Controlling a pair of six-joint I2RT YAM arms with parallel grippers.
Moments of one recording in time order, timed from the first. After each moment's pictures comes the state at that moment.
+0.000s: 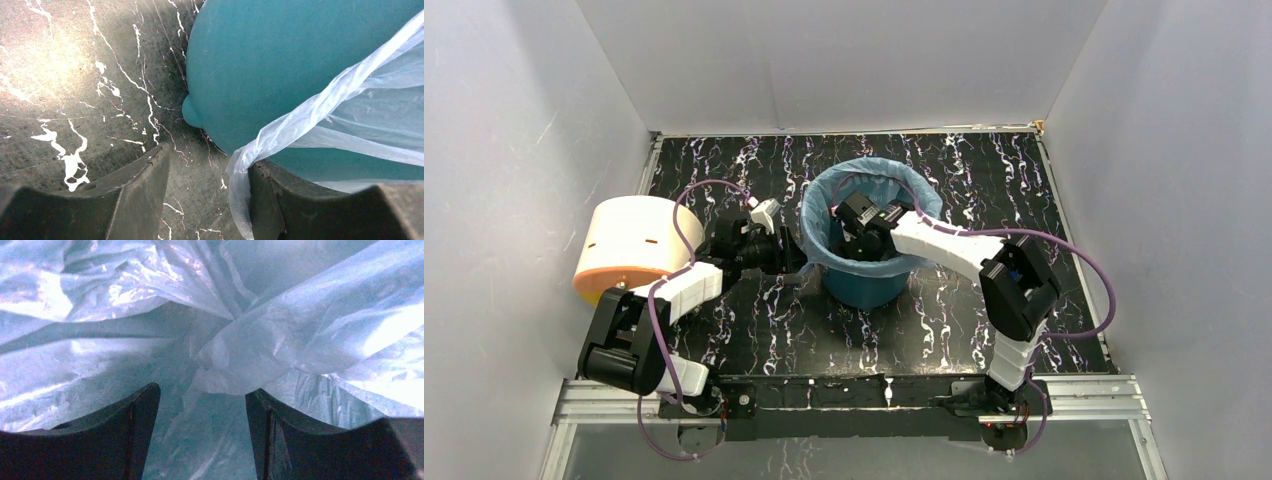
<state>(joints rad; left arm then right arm) -0.27 1.41 0.61 0.12 0.64 -0.43 0.85 1.81 1.38 -0.83 -0.09 0.30</state>
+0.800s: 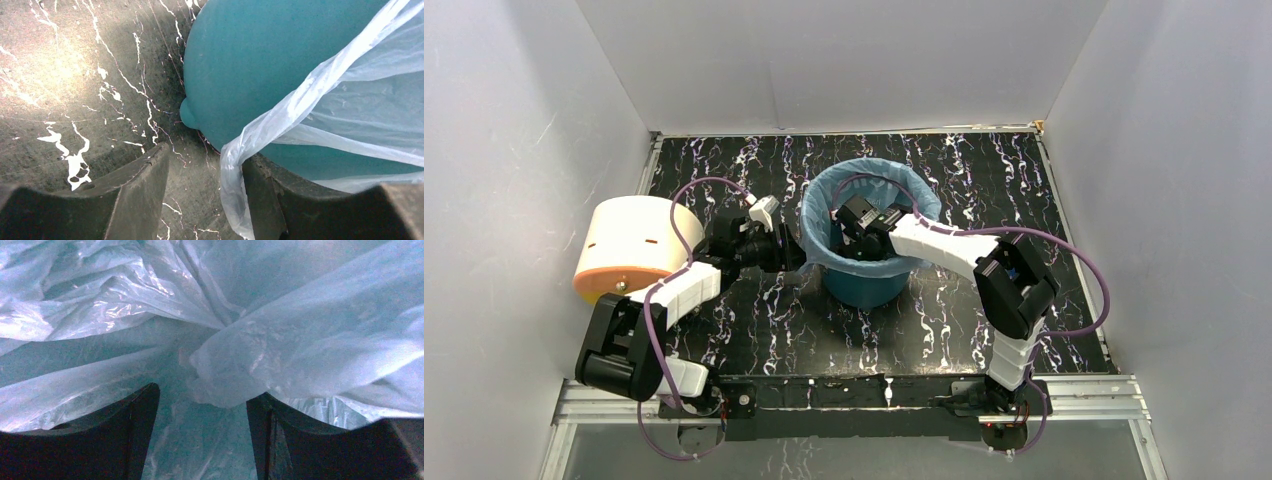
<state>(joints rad) -0.27 1.38 0.62 0.09 0.62 -0.43 0.84 1.82 1.34 -0.77 -0.15 0.32</state>
